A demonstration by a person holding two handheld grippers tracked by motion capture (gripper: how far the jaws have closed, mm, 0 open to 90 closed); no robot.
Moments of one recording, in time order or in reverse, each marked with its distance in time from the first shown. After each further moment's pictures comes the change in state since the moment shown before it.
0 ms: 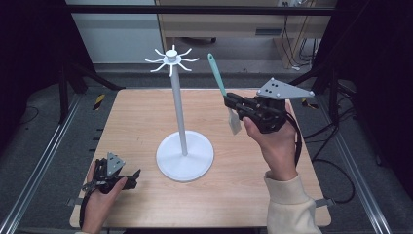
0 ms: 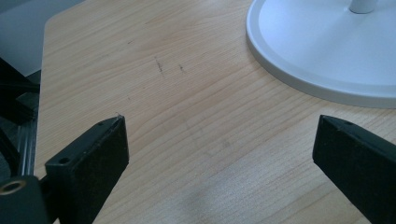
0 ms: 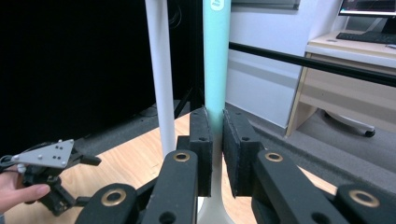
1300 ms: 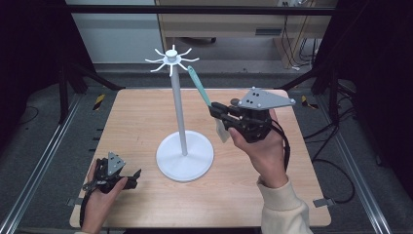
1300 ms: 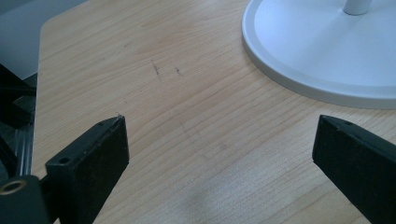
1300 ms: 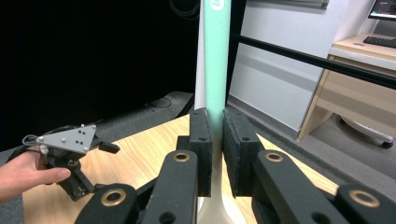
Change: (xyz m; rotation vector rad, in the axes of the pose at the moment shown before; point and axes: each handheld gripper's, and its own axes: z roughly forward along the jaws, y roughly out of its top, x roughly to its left) left arm 0.000 0.002 0.001 -0.003 -0.012 0.011; right arm 0.029 -0.004 0.014 0.038 0.067 -0.071
